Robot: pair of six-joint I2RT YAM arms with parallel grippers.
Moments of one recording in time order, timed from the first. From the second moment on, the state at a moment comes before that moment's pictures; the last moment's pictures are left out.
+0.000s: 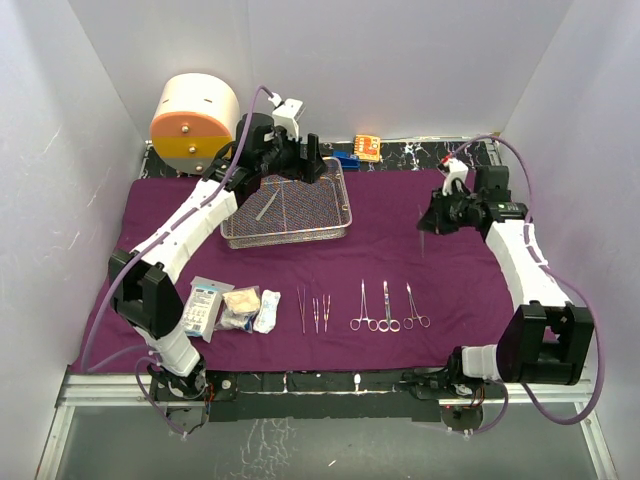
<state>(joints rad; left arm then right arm) -0.49 1.70 1.61 -0.33 0.26 -0.18 -0.04 1.32 1.08 -0.53 -0.64 -0.10</state>
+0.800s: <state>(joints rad) -0.49 1.69 1.57 -0.28 0.27 -0.19 -0.23 1.58 1.06 -1.03 -0.39 -0.42</state>
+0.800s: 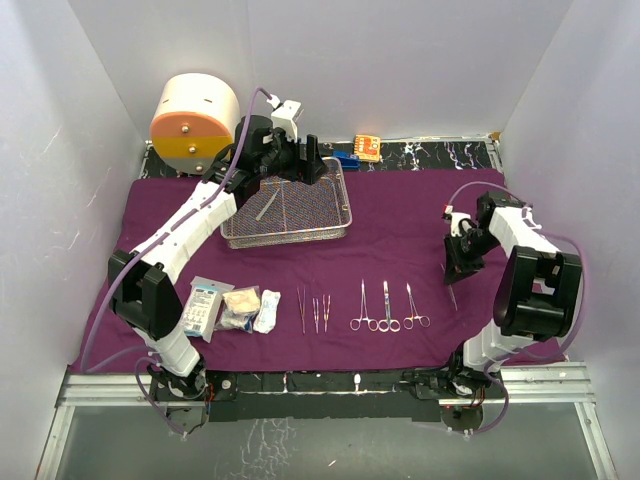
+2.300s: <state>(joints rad) -0.48 1.69 1.57 -0.28 0.29 -0.19 -0.26 1.78 1.05 -1.01 -0.32 -0.36</state>
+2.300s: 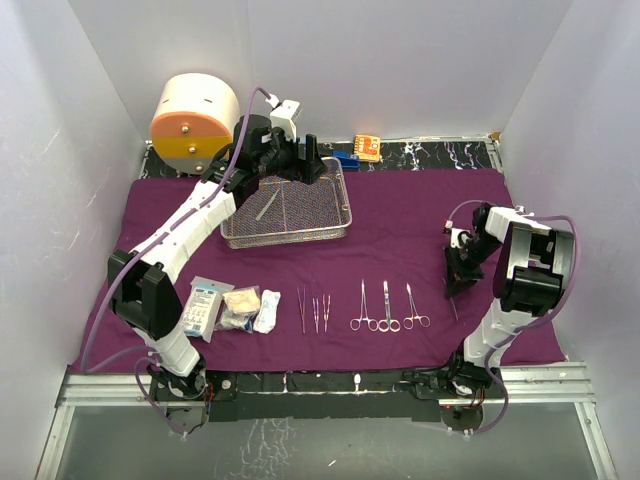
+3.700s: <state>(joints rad) -0.48 1.69 1.57 -0.28 0.29 -0.17 -0.26 1.80 1.07 -1.01 -0.26 -0.30</state>
